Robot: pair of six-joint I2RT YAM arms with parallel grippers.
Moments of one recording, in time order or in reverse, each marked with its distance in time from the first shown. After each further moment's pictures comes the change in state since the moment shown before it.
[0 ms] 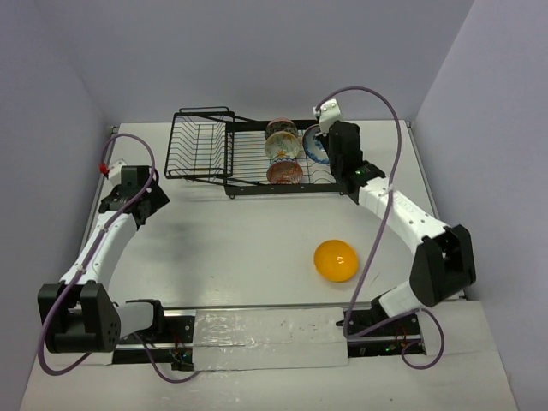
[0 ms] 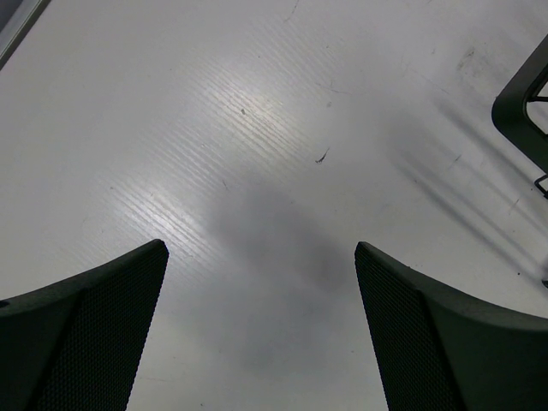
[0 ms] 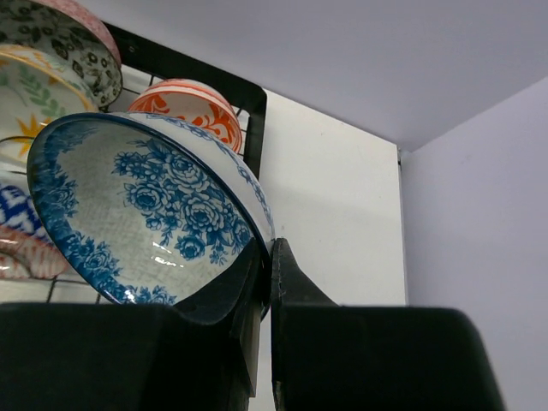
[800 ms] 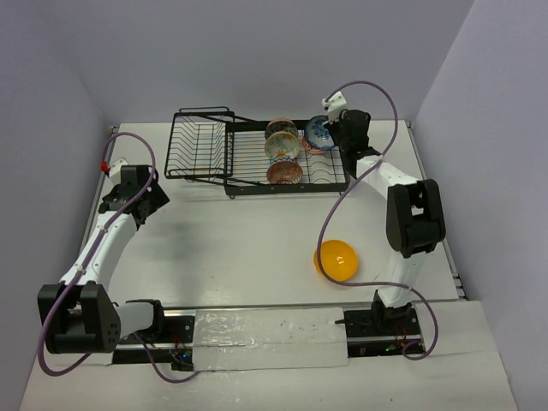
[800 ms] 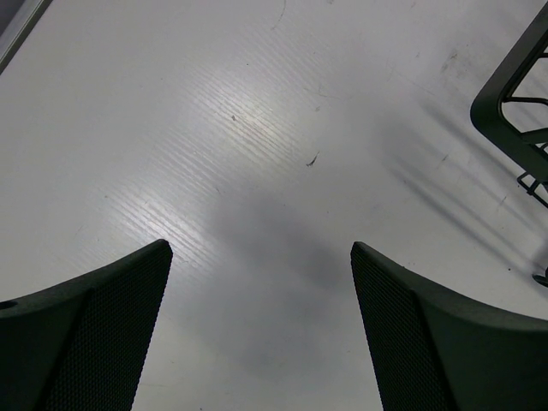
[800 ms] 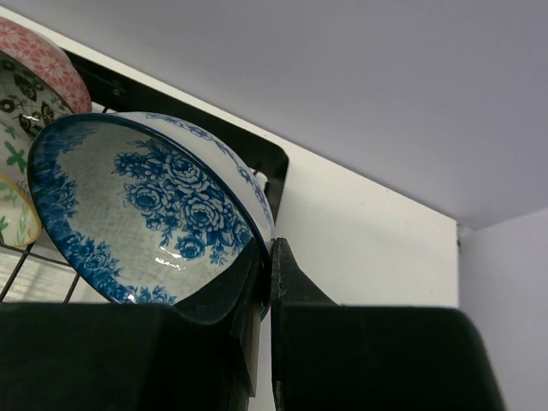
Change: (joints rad) left arm 0.000 0.002 0.000 0.019 0.016 0.024; right arm -0.230 0.393 0.150 0.297 -0.388 -0.068
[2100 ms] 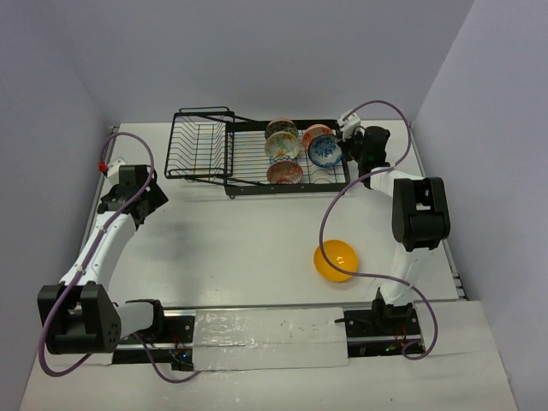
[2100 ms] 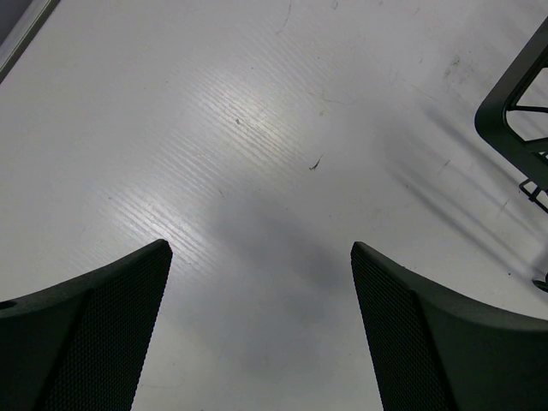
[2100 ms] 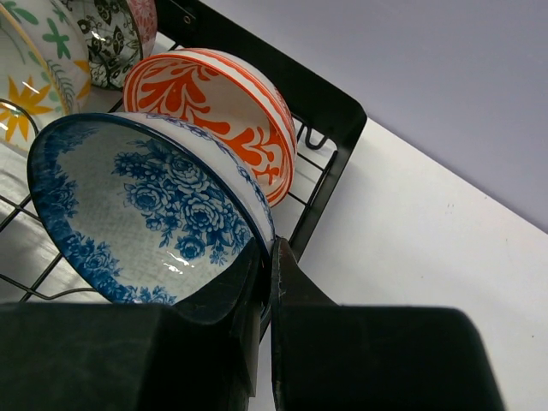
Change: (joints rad) left arm 0.013 -0.001 0.000 0.003 0.002 0.002; right arm -0.159 0.071 -0.163 0.187 -0.432 0.020
